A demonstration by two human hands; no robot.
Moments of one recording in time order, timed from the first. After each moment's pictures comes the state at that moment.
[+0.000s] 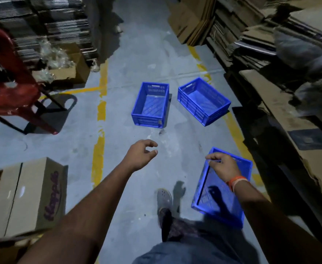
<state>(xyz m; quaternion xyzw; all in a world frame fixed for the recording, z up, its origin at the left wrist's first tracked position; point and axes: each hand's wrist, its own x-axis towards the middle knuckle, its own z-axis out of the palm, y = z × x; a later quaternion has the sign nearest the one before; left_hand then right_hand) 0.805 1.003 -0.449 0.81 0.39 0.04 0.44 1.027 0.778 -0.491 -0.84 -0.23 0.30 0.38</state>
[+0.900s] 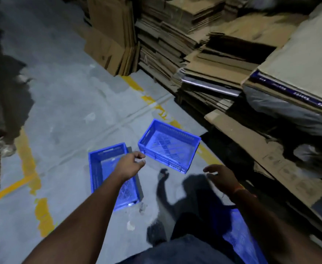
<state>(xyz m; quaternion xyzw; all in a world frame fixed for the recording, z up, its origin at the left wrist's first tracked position) 1.311 1.440 -0.467 0.87 0.25 -0.11 0.42 1.413 1.101 -0.483 -0.92 -0.11 0.24 0.29</state>
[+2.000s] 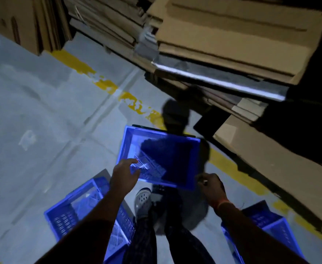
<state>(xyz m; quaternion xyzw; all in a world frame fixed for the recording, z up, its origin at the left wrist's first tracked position) 1.704 1.554 -0.730 0.91 0.19 -0.16 0.34 1.707 1.244 -0.711 -0.88 0.16 0.32 0.32</state>
